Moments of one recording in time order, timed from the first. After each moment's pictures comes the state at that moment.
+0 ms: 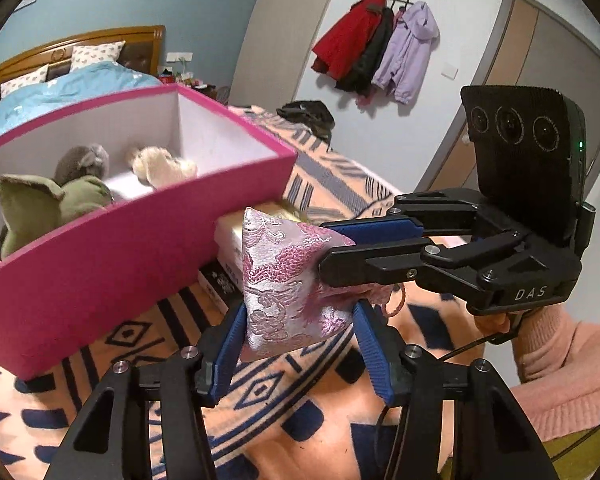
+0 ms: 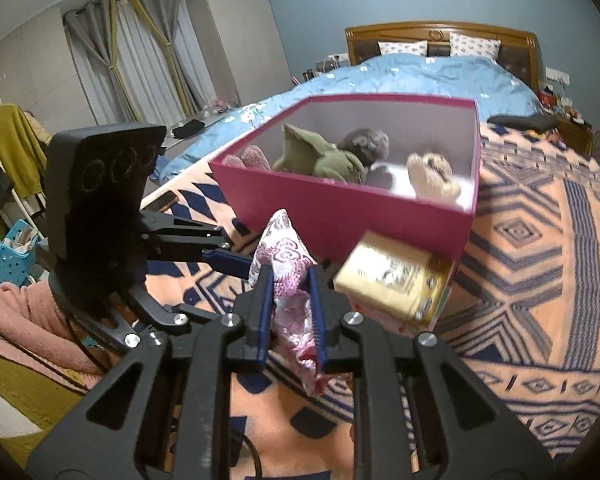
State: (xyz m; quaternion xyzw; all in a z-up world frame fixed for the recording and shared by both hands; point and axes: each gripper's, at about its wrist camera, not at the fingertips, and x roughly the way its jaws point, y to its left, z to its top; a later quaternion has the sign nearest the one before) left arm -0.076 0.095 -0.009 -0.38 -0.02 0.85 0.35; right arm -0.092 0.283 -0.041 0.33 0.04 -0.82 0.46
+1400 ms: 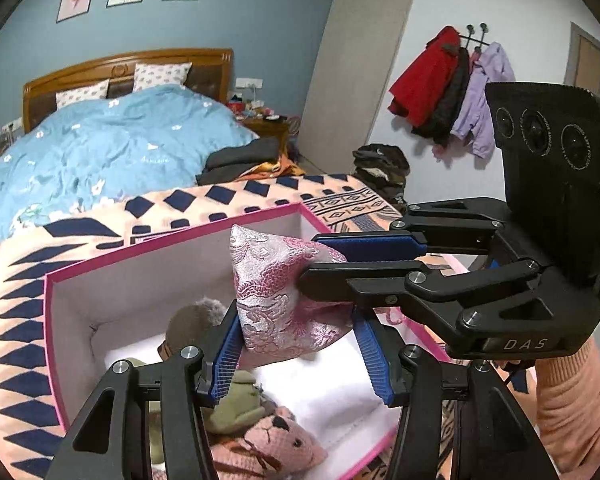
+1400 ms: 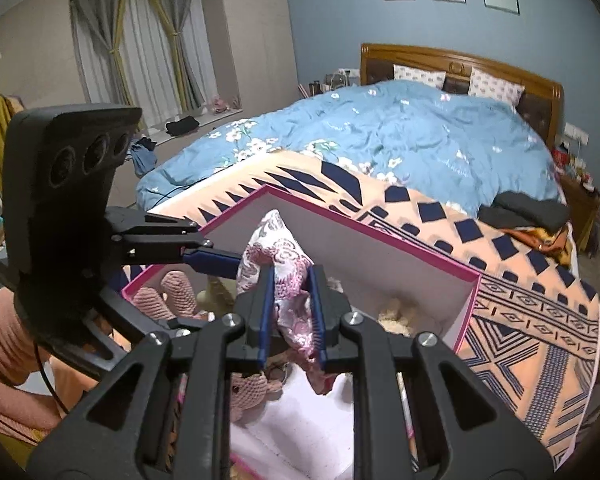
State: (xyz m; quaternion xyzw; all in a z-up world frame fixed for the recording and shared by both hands) left arm -0.251 0.050 0.060 -0.37 -0.03 0.90 0.23; right arm -0.267 0.203 0.032 0.31 0.10 -0.82 0.47
